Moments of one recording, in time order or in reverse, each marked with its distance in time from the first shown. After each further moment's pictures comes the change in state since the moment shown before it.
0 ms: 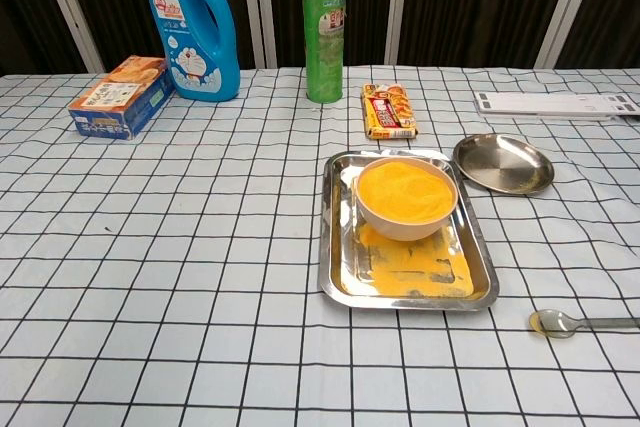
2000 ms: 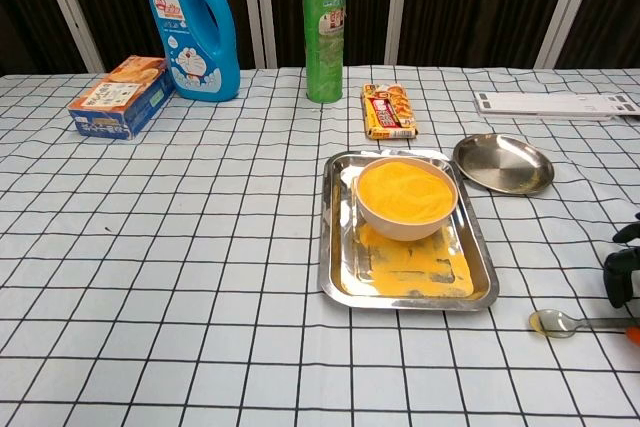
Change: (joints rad) left arm -0.010 0.007 0.004 0.001 0.001 -0.021 -0.027; right arm 0.206 -0.407 0.012 0.246 0.162 -0.336 -0.274
